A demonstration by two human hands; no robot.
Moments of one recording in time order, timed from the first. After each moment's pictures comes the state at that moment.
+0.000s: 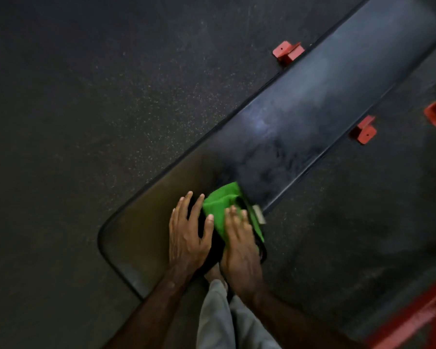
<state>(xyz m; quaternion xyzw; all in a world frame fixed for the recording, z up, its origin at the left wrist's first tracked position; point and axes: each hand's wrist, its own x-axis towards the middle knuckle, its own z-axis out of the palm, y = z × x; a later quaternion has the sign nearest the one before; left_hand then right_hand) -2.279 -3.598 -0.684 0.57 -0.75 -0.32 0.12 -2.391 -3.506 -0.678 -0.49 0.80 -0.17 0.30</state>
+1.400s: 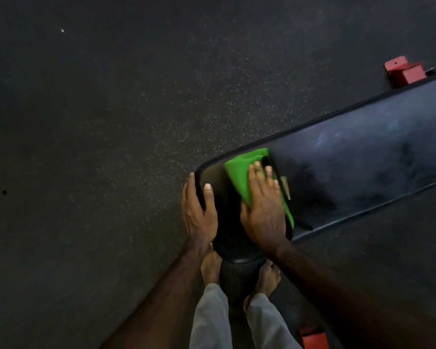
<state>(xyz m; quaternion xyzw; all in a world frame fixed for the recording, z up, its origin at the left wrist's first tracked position) -2.112 -3.580 -0.700 0.75 -0.44 -0.38 0.31 -2.268 -3.579 -0.692 -0.67 0.70 -0.10 0.24</state>
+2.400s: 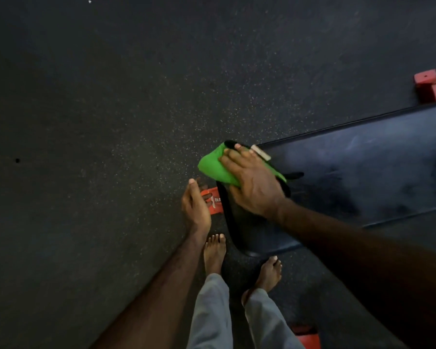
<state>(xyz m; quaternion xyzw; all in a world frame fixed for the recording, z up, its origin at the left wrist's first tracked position) -2.067 -3.577 -0.704 0.77 -0.12 -0.48 0.40 -2.218 -3.650 -0.688 -0.85 0.46 -0.02 0.25</state>
